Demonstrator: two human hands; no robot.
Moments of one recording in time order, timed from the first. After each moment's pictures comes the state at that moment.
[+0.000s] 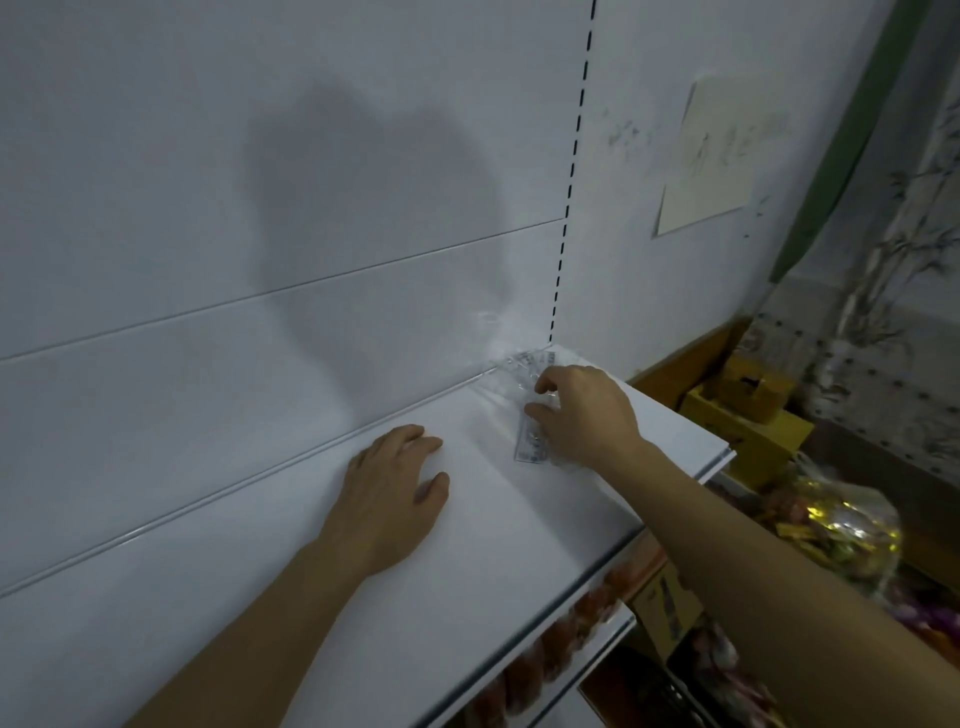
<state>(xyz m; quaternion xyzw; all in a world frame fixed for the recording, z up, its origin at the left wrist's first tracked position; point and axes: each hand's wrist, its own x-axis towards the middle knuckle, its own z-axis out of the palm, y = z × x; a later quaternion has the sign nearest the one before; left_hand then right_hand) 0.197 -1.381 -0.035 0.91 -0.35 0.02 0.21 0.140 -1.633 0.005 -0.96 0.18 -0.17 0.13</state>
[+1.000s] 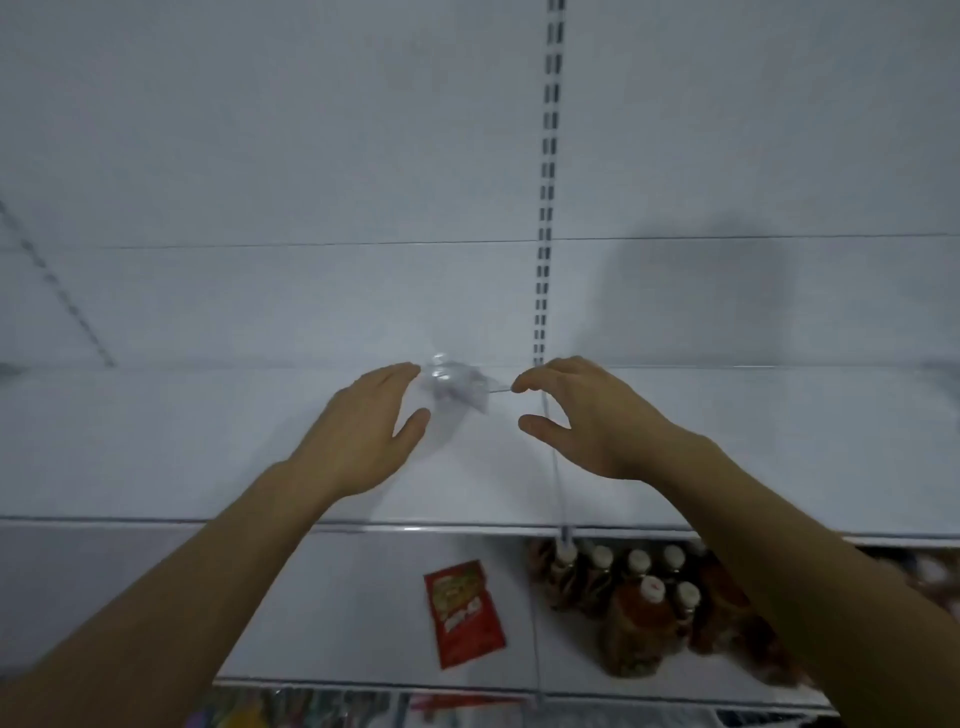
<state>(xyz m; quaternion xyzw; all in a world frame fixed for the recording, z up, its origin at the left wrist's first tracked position) -0.007 -0.890 0.046 0.98 -0.08 0.13 0.13 0.032 -1.163 0.070 -0.93 -0.33 -0.07 0.15</state>
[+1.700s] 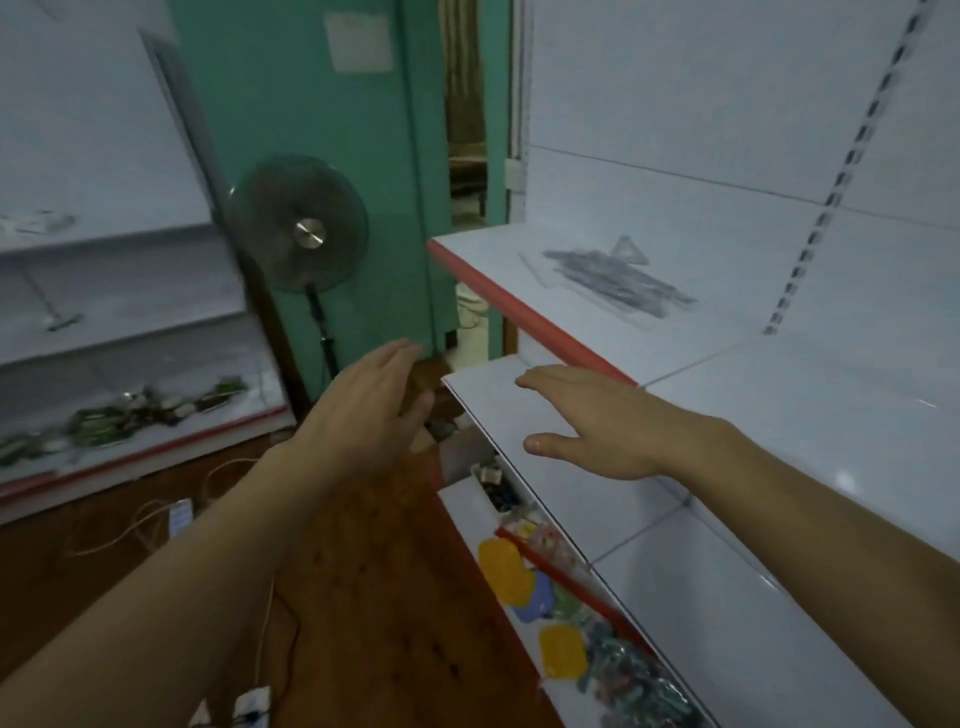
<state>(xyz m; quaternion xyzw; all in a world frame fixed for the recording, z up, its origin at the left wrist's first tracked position) -0.421 -0.454 0.050 0.88 0.44 0.17 0.02 -0.178 -0.563 0.064 -0.63 -0.77 0.03 0.04</state>
